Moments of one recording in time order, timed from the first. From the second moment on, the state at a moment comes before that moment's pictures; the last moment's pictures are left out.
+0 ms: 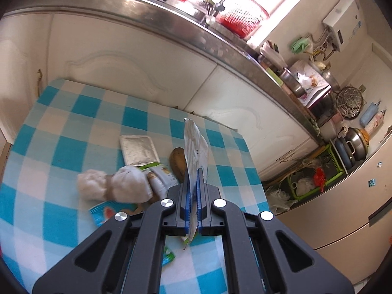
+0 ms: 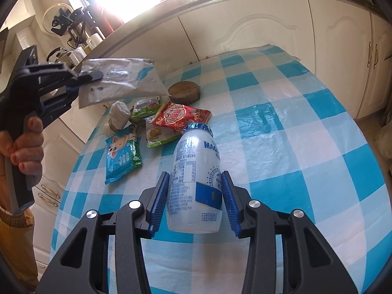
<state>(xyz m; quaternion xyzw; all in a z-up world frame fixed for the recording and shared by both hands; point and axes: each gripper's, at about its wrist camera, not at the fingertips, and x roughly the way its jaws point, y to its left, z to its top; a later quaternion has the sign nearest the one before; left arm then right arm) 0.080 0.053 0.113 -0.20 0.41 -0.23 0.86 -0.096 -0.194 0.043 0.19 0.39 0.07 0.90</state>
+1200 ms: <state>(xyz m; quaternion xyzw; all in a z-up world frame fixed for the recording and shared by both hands) -0.073 0.305 0.106 -0.27 0.35 -0.07 0.89 -0.078 -0.021 0.083 0.11 0.42 0.27 0.86</state>
